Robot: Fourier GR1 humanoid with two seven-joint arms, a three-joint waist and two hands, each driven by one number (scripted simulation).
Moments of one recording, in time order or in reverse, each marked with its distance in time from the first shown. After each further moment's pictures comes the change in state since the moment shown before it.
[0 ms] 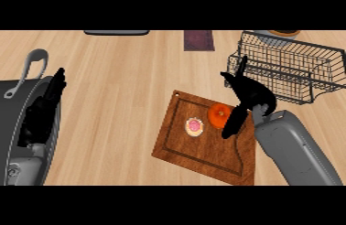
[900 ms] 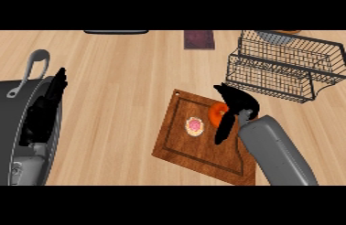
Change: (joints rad) left arm -0.007 -0.027 0.028 0.011 -0.029 -0.026 -0.014; right arm 0.023 0.112 -0.036 0.209 0.101 0.002 -0.089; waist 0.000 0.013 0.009
